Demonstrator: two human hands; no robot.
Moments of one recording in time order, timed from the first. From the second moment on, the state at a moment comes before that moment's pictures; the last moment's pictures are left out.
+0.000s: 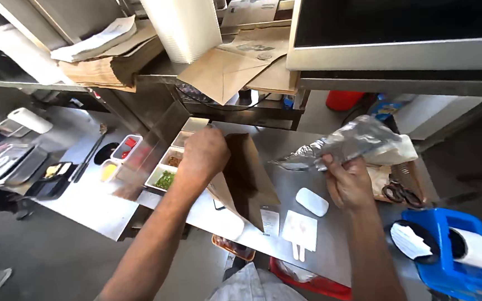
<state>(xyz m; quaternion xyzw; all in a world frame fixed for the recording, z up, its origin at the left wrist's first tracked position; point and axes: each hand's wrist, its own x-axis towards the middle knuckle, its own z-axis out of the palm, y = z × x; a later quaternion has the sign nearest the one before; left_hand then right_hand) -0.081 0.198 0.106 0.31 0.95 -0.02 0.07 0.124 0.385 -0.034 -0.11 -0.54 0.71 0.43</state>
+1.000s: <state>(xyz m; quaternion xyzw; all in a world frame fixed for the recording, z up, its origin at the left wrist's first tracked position) -0.129 0.221 0.046 0.47 0.85 0.14 0.21 -0.026 0.380 0.023 -0.22 -0.95 0.13 -0.16</state>
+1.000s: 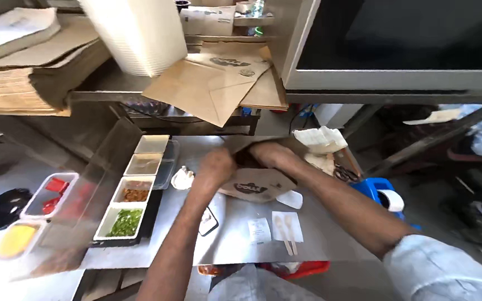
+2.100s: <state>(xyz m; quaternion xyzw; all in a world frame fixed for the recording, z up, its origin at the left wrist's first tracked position) -0.160 0.181 0.004 0.35 0.89 0.19 0.23 -0.110 0.371 -0.002 0.11 -0.99 0.08 -0.10</state>
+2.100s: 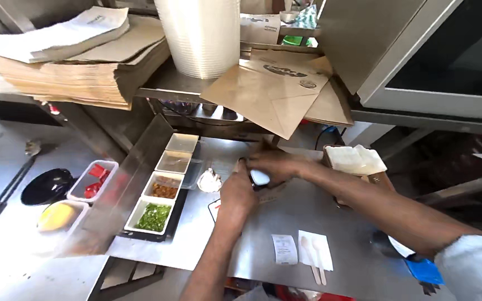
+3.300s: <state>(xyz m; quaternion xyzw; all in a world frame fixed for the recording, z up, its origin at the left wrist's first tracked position) -0.174 0.144 -0.010 0.38 0.85 0.33 0.13 0.212 0.260 -0.285 -0.52 -0.84 0.11 0.12</state>
